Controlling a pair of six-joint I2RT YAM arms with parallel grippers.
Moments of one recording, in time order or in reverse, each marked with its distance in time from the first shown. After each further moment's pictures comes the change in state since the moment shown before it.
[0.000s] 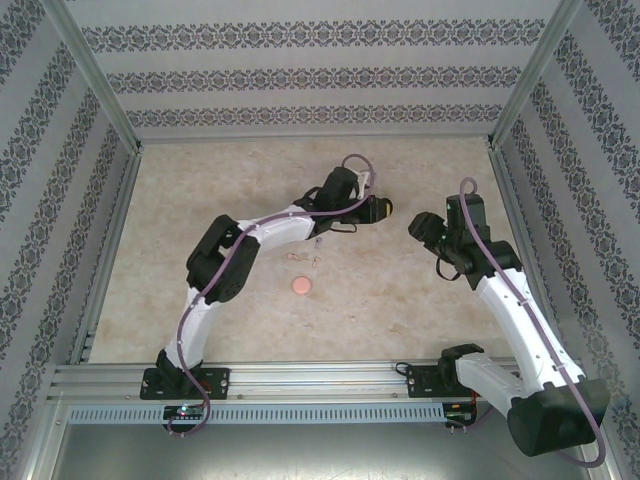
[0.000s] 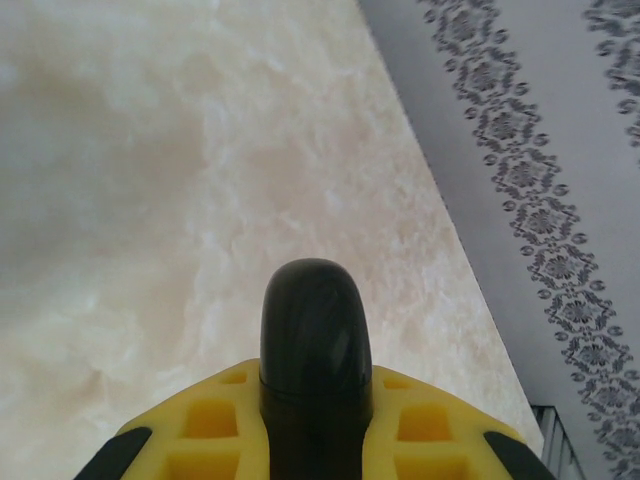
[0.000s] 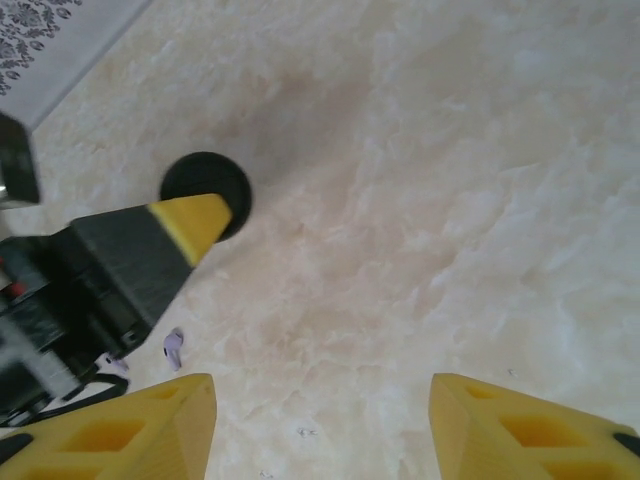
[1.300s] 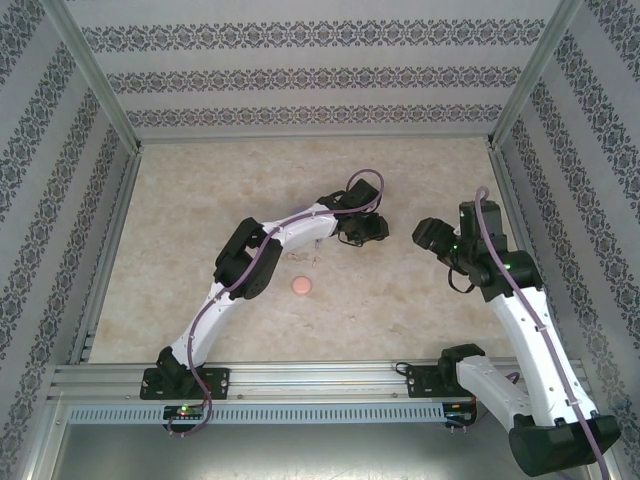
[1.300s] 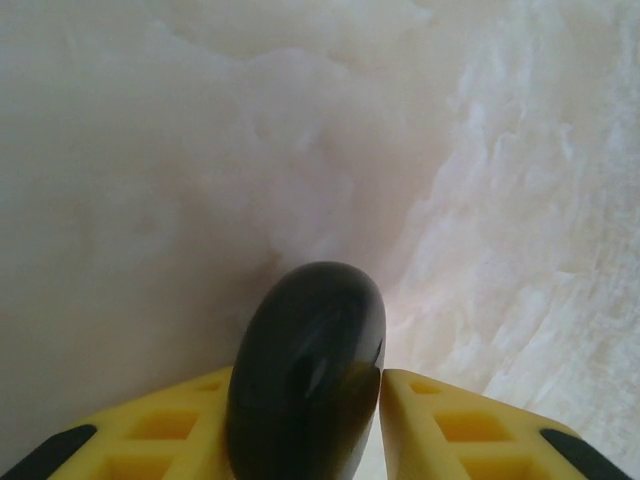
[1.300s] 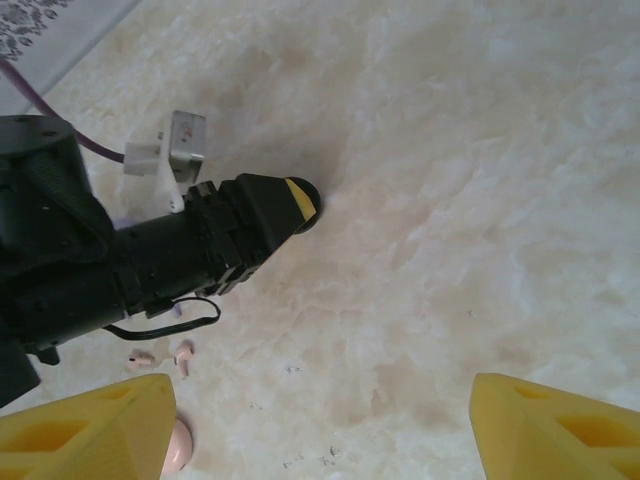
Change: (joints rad) left arm -0.045 0.212 0.324 -0.530 -0.143 -0.149; right arm -0.006 -0.109 0.111 -0.235 -0.015 -0.056
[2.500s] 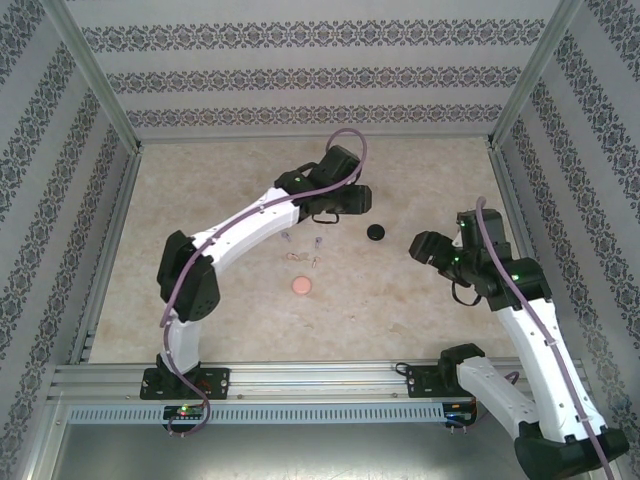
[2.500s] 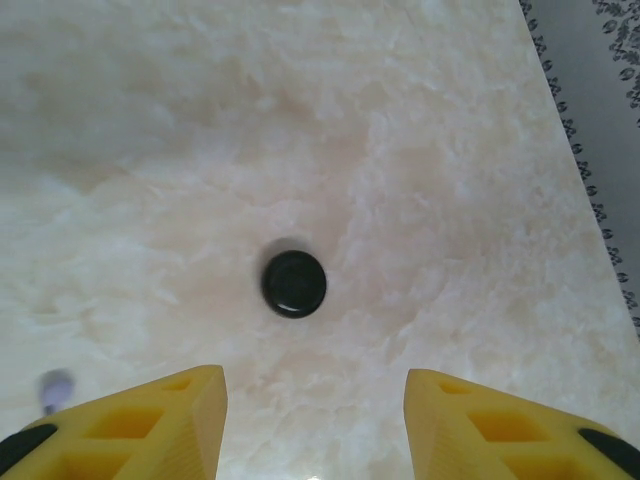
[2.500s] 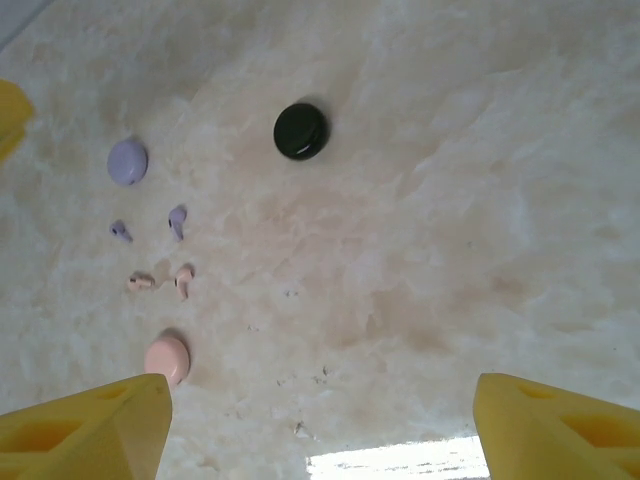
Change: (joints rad) left arm 0.000 -0.502 -0.165 -0.188 -0.269 0.290; right arm 0.079 -0.043 0.018 -0.135 -0.036 -0.023
